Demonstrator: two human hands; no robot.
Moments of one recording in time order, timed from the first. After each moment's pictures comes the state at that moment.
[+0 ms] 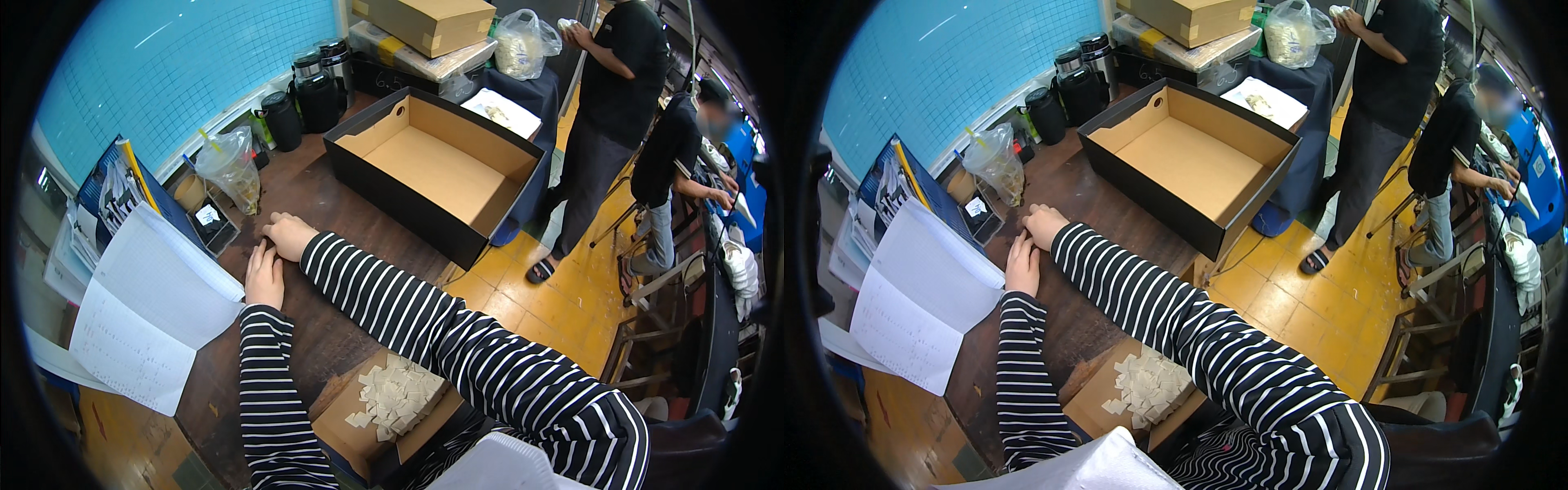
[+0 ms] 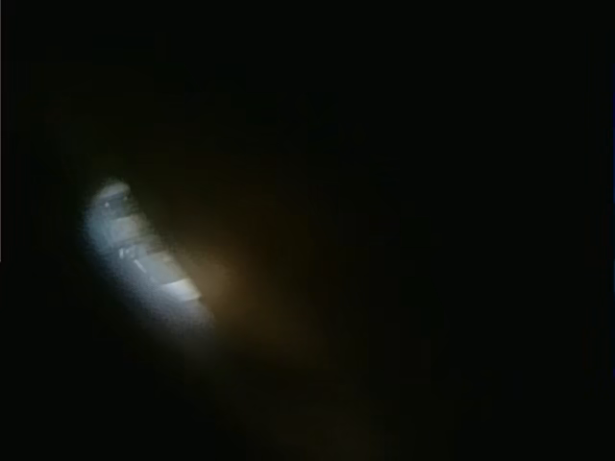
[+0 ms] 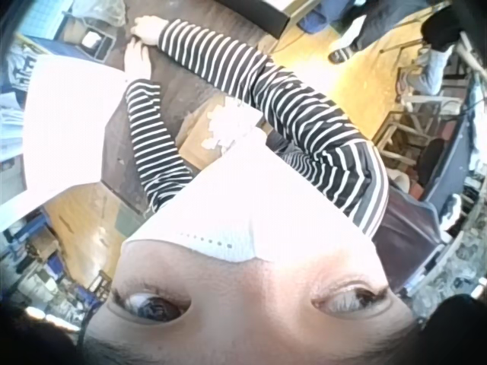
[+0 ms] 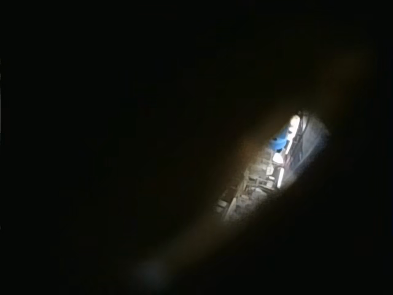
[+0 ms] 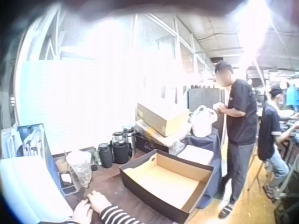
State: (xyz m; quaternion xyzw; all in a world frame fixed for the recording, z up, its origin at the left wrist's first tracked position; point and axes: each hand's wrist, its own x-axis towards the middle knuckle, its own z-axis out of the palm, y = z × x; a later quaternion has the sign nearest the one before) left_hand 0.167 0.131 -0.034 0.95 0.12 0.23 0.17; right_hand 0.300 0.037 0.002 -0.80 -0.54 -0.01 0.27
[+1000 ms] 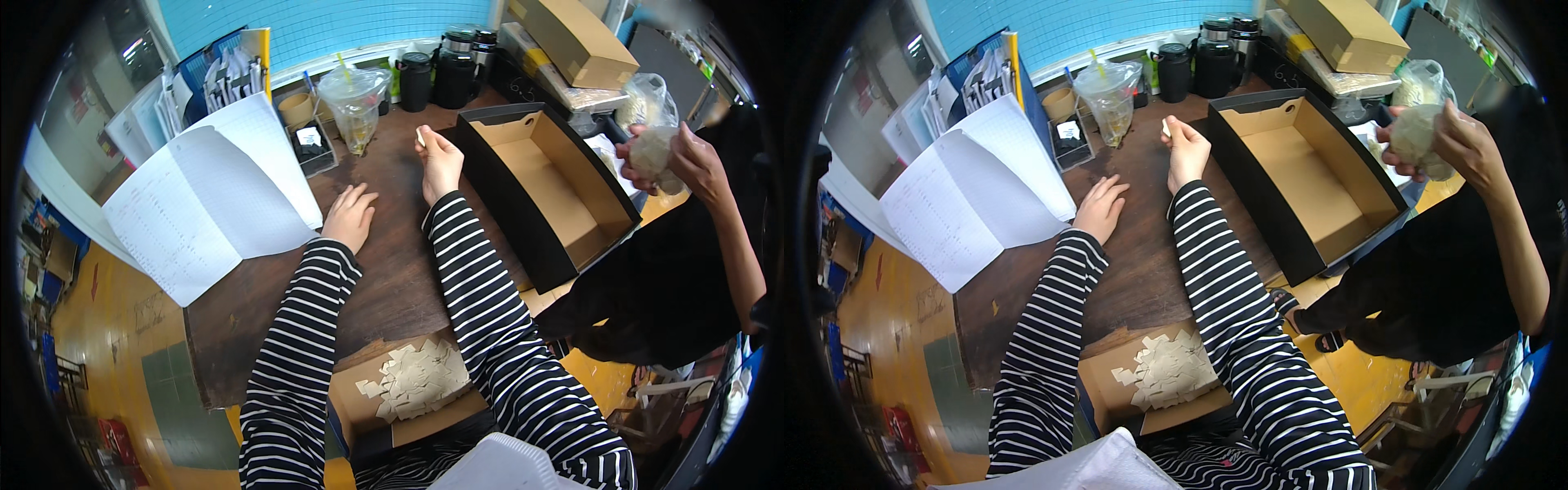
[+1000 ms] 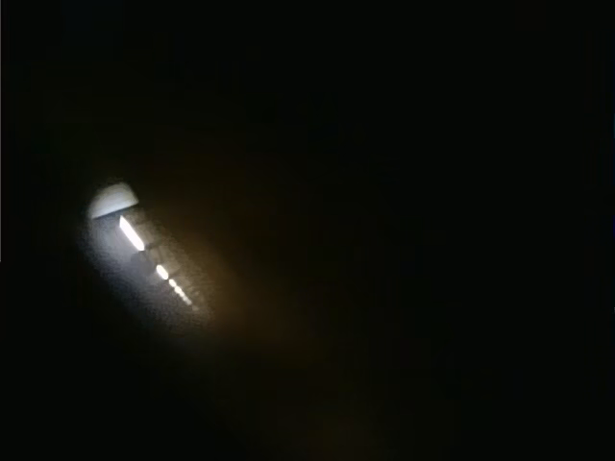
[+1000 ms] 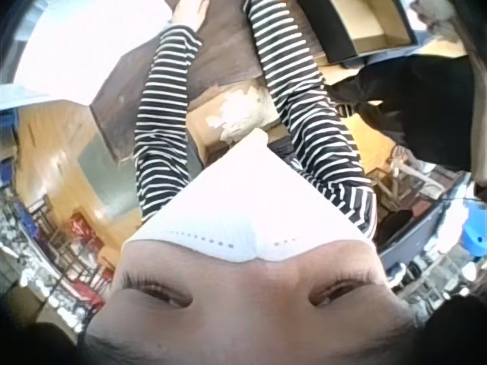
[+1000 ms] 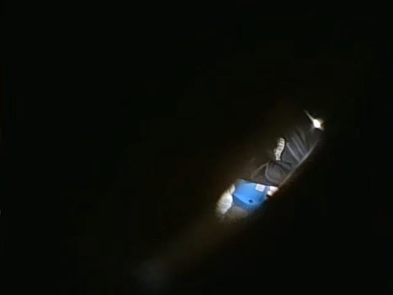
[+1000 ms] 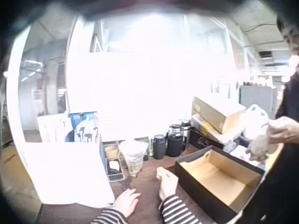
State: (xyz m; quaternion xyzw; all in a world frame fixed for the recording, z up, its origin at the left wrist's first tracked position) left_hand 0.161 0.112 -0.015 0.95 0.12 0.23 0.17; right_hand 0.334 0.011 0.035 -0.43 -0.12 0.14 0.88
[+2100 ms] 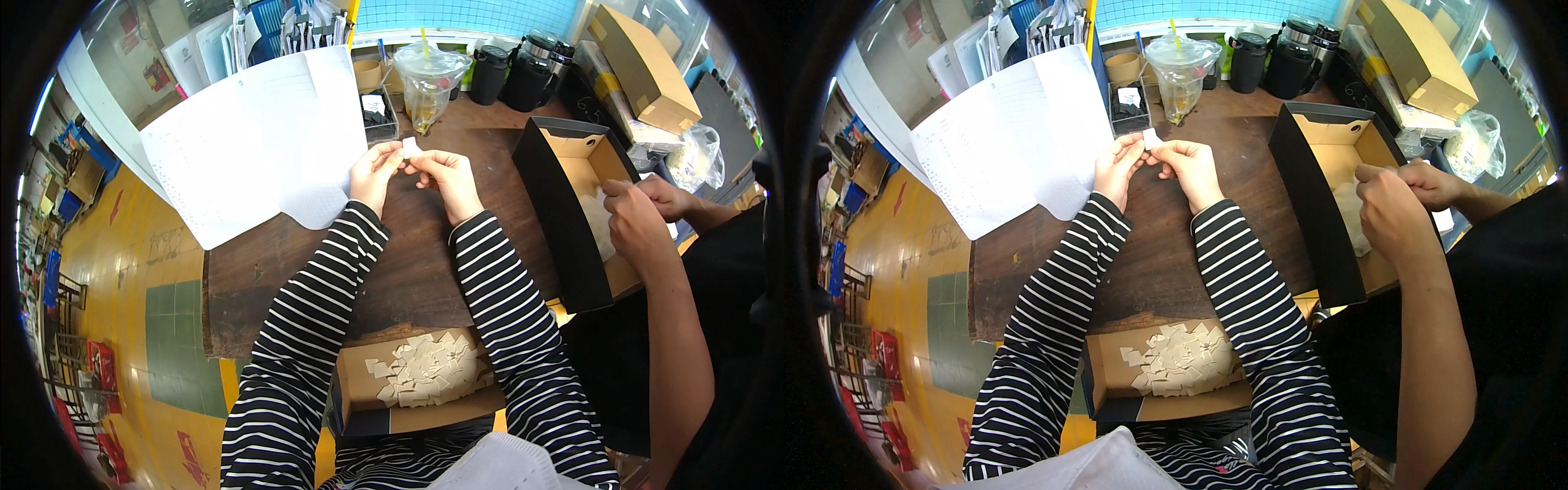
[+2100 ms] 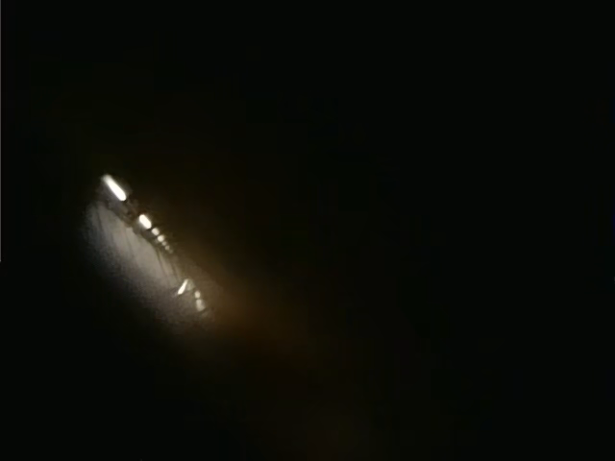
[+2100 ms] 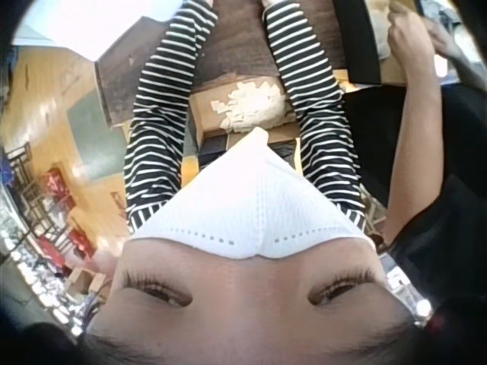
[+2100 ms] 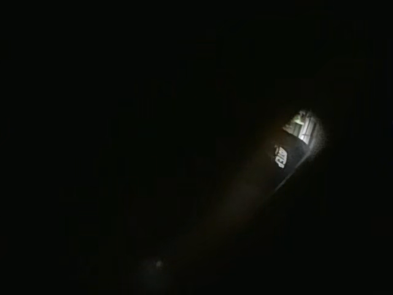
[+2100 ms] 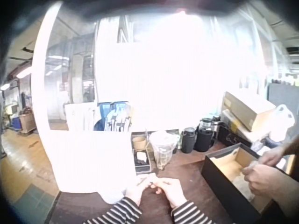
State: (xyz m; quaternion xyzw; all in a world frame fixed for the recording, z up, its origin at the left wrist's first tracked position) left_hand 0.153 0.122 0.008 0.55 0.16 0.41 0.71; right_hand 0.261 0.012 0.040 -0.50 -0.36 0.35 0.70
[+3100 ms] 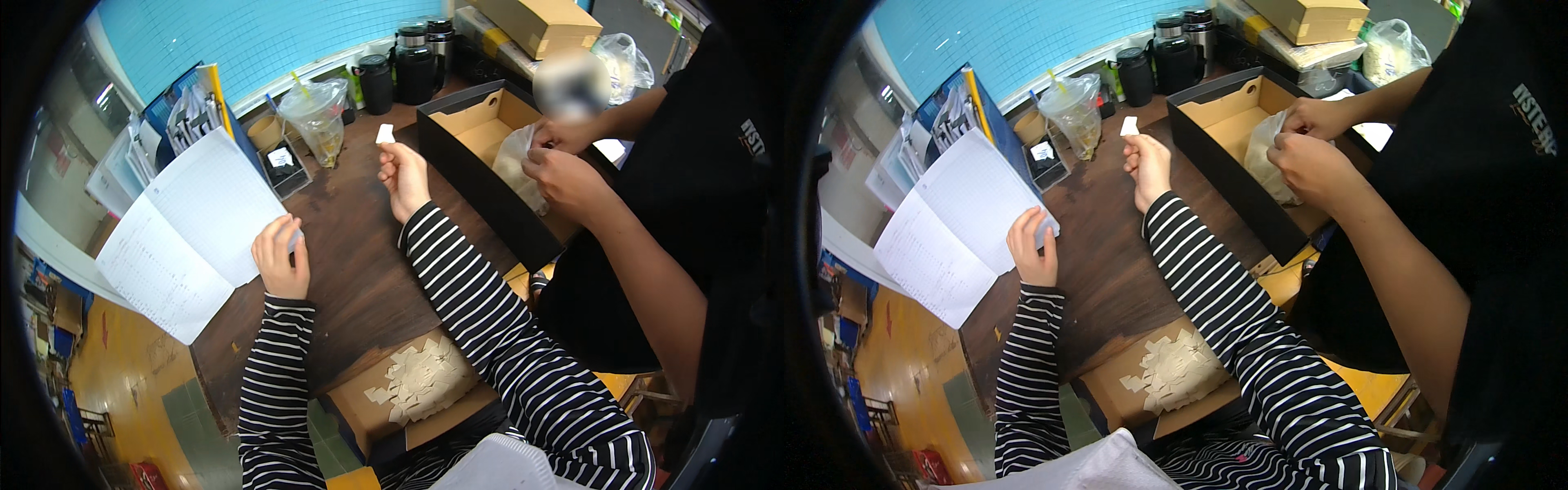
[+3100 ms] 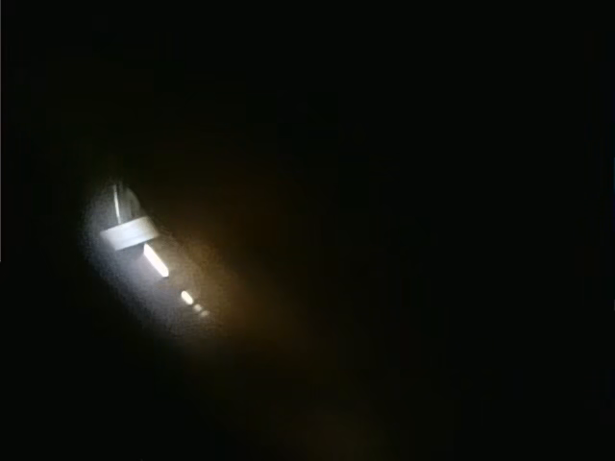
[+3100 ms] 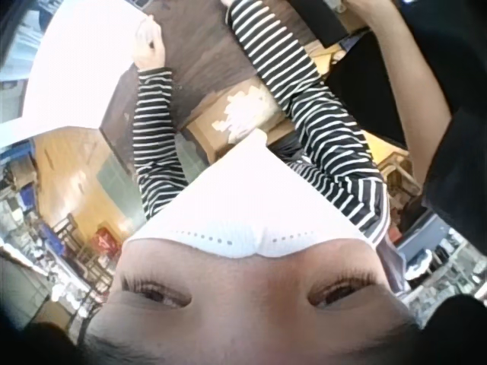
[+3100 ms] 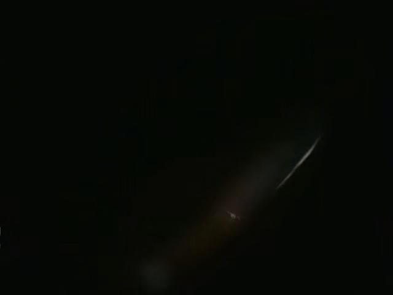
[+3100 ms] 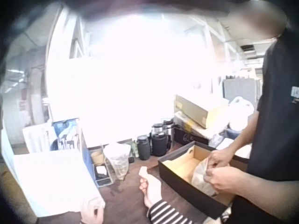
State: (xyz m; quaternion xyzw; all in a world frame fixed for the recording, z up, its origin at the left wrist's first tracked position) left_hand 0.086 0.109 0.023 0.86 0.09 0.50 0.03; right_hand 0.303 -0.012 0.049 -0.35 -0.11 0.25 0.90
